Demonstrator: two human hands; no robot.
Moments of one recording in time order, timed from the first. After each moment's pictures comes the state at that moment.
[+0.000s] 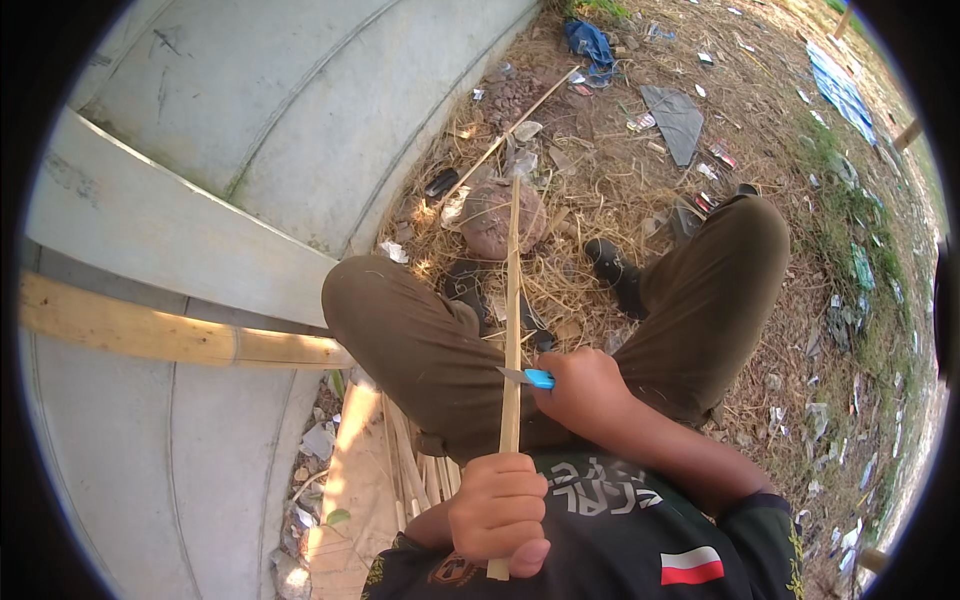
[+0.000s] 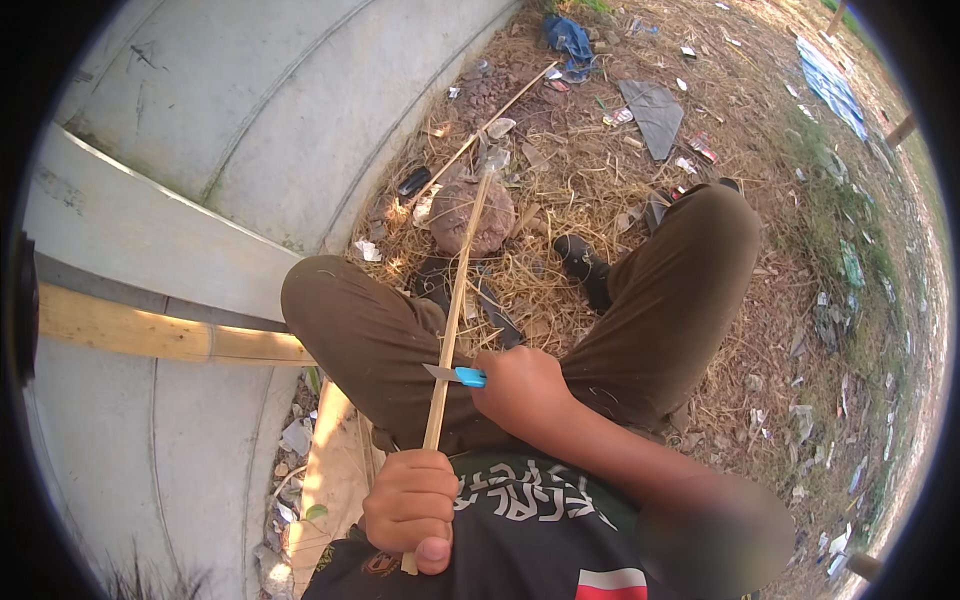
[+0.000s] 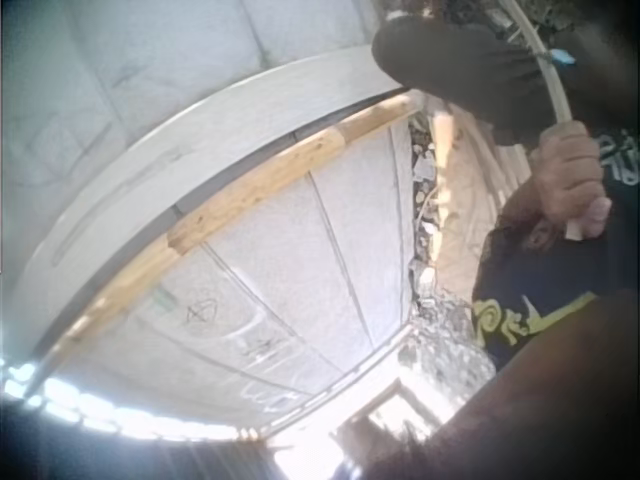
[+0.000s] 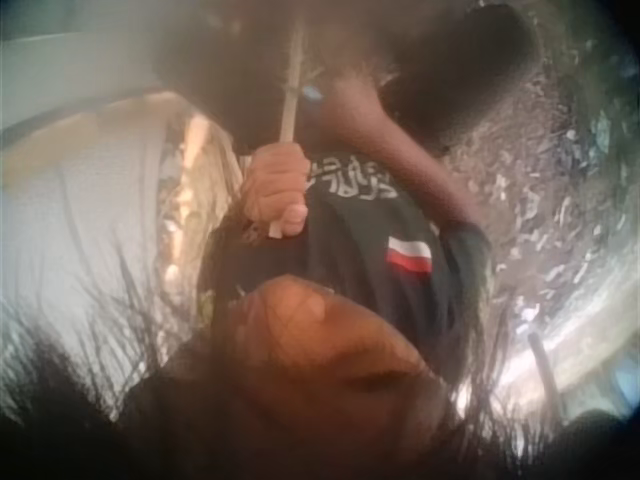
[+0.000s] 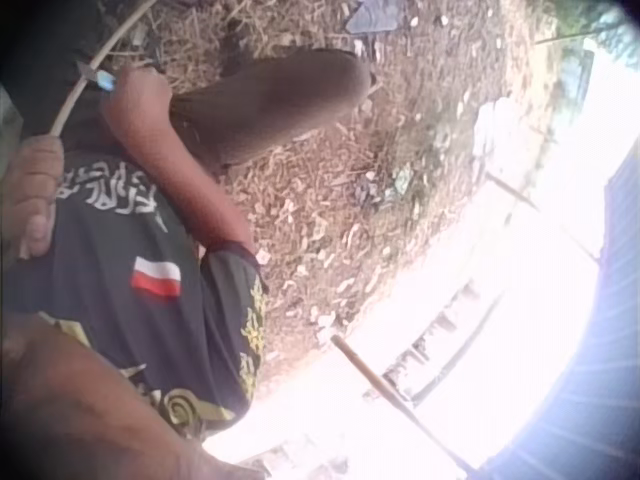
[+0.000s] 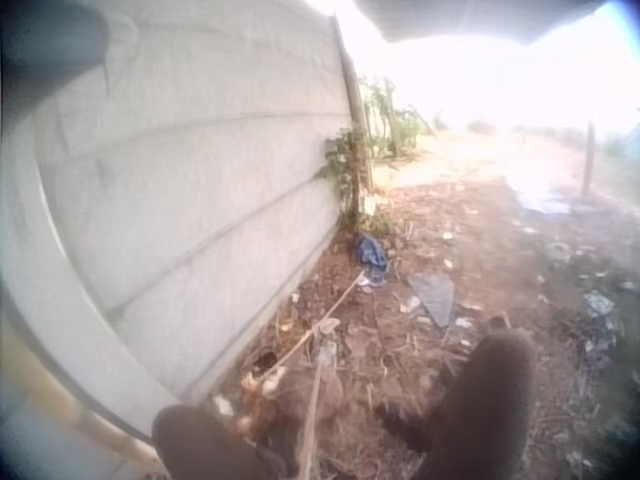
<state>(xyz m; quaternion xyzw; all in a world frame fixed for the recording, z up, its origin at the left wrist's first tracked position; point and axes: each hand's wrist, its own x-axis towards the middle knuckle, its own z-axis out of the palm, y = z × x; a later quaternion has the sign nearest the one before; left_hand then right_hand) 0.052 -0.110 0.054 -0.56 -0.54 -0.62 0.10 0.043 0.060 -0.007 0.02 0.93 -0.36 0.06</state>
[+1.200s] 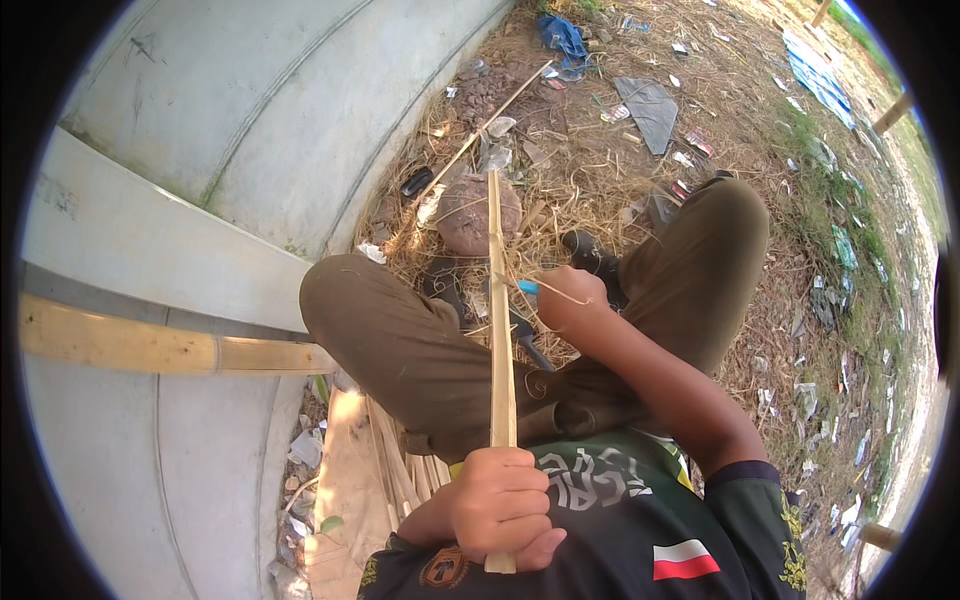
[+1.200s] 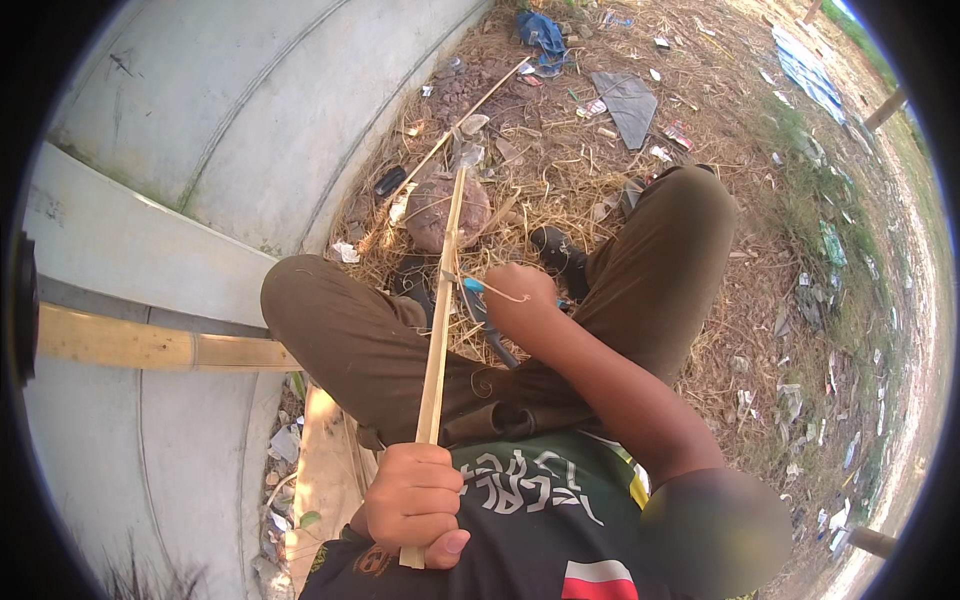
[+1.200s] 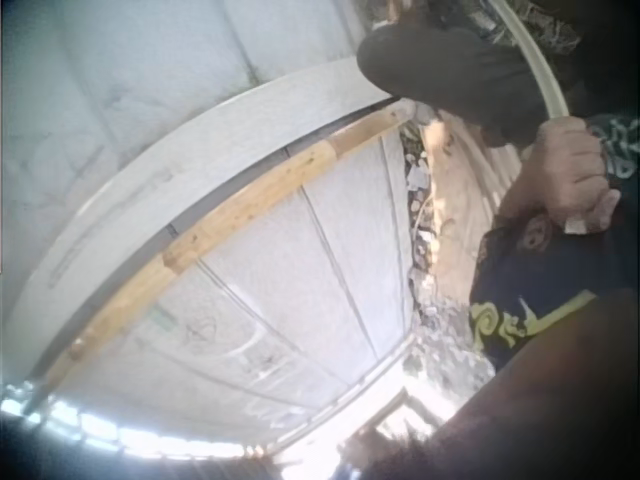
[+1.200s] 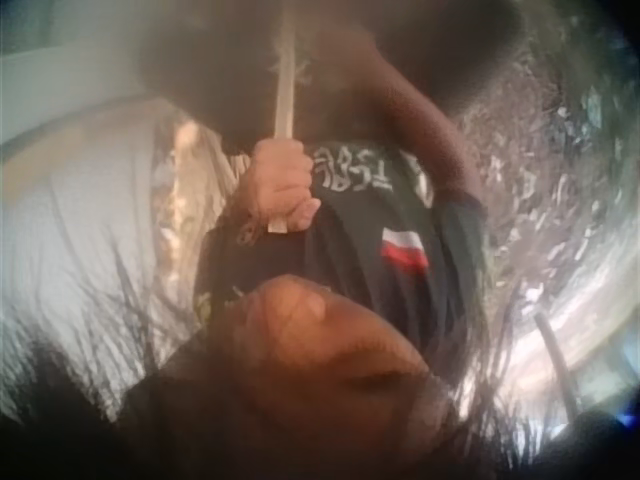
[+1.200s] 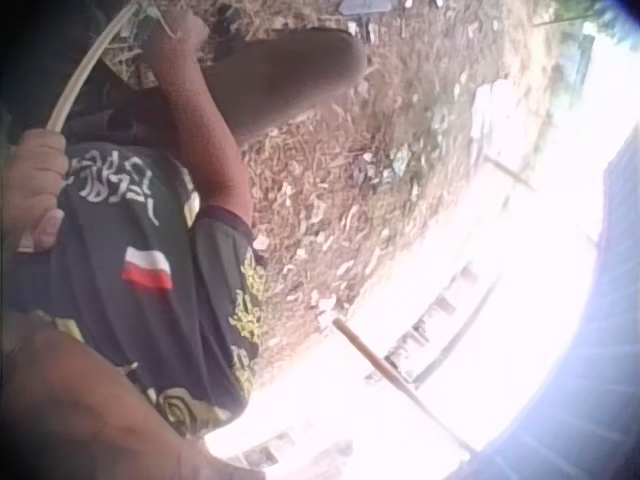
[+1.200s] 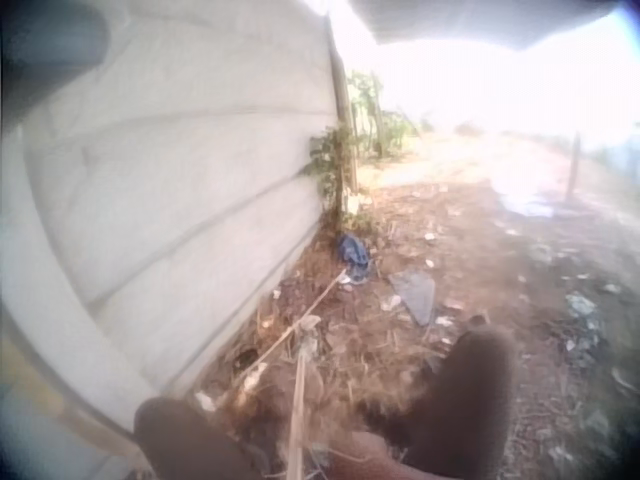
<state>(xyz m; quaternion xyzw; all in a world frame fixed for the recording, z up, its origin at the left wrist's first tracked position) 0.048 -0.105 0.062 -0.59 -0.55 -0.59 0.02 -0.039 0.100 -0.068 0.05 0.98 -0.15 0.10</state>
